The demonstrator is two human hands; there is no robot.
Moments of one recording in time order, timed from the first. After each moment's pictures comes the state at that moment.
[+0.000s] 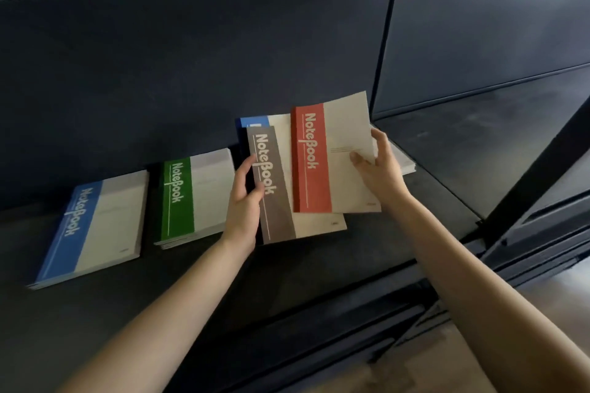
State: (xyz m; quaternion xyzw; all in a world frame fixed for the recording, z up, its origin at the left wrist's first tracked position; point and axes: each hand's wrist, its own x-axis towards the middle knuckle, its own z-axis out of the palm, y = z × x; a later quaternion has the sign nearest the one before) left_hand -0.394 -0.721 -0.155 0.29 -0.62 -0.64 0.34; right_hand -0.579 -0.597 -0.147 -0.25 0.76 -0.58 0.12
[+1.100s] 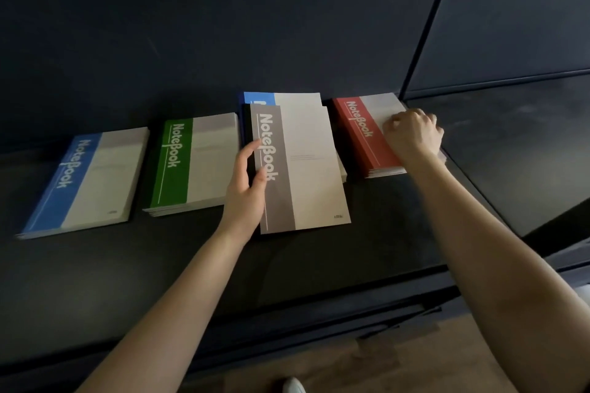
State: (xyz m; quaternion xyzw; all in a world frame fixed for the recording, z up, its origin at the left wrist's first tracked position) left_hand -0.399 -0.722 -0.184 0.33 -0.71 -0.51 0.34; right_hand -0.682 -0.640 -0.173 -0.27 0.95 -0.18 -0.06
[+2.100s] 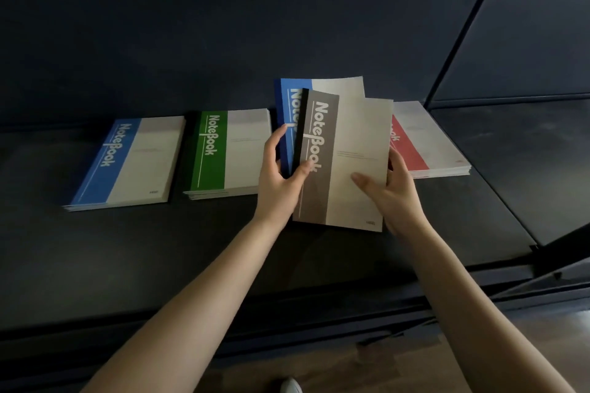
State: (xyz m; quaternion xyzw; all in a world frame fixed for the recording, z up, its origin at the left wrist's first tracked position) left_hand -0.392 -0.722 -0.184 0.27 -0.66 -0.56 0.42; right_hand -0.529 -0.606 -0.174 -0.31 0.70 -0.60 0.22
